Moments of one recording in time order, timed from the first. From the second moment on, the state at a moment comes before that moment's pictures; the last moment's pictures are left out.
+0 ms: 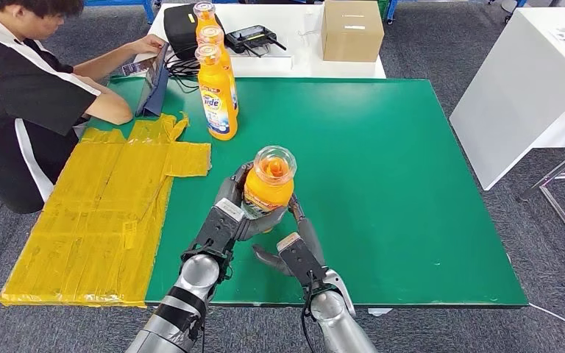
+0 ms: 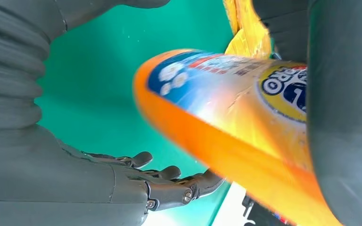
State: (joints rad) left arm -0.29 -0.33 -0.17 -1.15 -0.39 0.16 -0.59; right arm -0.27 0.36 0.29 -0.87 0.38 -0.16 -0.52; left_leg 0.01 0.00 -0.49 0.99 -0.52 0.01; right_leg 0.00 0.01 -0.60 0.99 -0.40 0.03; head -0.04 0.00
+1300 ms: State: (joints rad) left arm -0.67 0.02 -0.28 -0.39 -1.55 0.65 0.36; right arm -0.20 0.36 0.26 -1.14 0.36 -0.08 -0.50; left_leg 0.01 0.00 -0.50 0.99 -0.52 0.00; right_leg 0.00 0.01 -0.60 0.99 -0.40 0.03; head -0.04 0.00
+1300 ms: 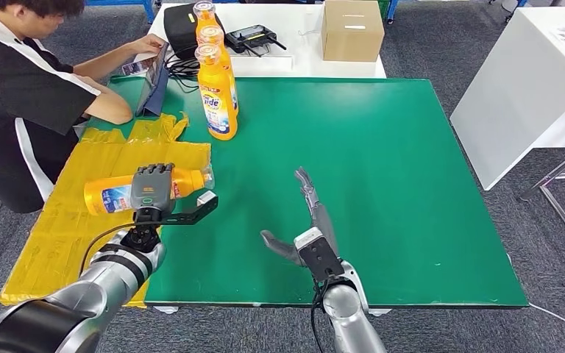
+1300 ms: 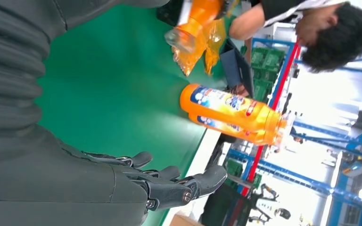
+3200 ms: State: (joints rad) left arm -0.40 -0.06 -0.05 -1.24 -1.52 0.70 -0.02; right arm -0.17 0.33 0.27 -1.11 0.34 -0.16 -0.50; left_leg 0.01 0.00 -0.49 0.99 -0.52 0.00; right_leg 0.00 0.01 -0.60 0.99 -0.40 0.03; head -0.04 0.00
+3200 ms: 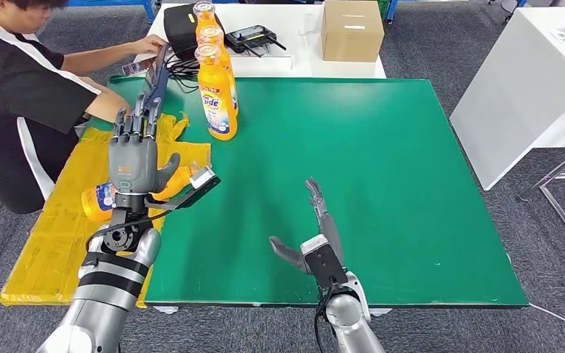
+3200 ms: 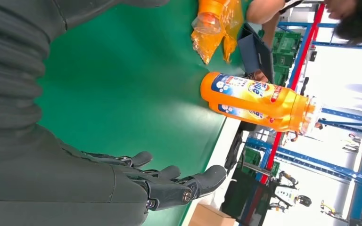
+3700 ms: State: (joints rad) left arm -0.22 -0.29 0.07 -1.04 -0.28 -0.13 -0.57; right arm 0.05 0.31 0.05 -1.33 0.41 -0.08 -0.54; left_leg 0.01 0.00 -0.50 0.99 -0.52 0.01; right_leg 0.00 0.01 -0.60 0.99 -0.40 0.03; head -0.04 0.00
